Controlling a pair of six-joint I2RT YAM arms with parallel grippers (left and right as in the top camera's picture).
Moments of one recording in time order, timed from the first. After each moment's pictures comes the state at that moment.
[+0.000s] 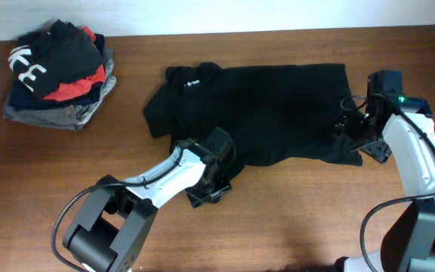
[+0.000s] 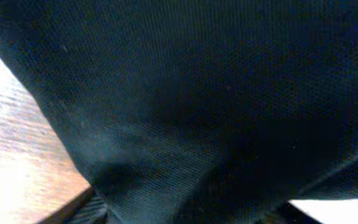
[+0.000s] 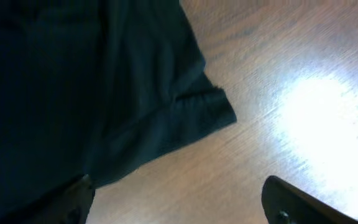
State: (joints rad) left arm -0.65 1.85 1.09 -0.80 0.16 -1.04; right arm -0.18 1.65 1.28 -1.00 0.10 0.50
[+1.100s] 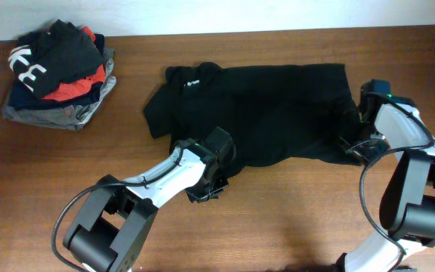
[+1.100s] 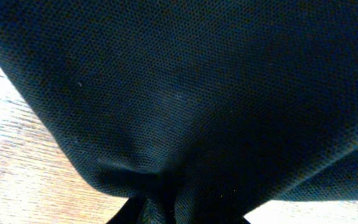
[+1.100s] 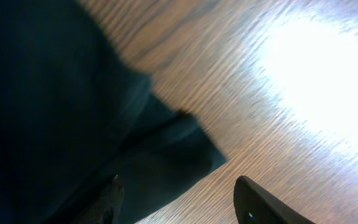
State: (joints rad) left arm -0.65 1.85 1.09 -0.78 0.12 -1.03; right arm -0.25 1.89 1.27 -0.95 0.14 0.68
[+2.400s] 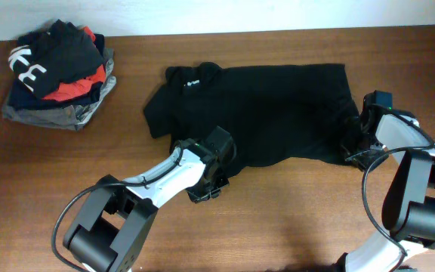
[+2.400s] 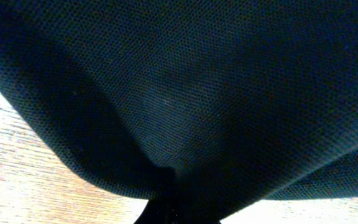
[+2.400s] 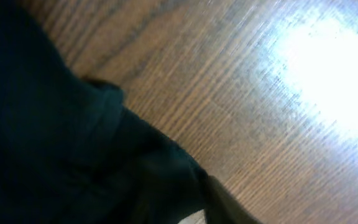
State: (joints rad) left arm -0.65 1.85 1.09 -0.76 0.12 -1.03; right arm -0.27 1.89 1.15 -0.81 0.12 0.68
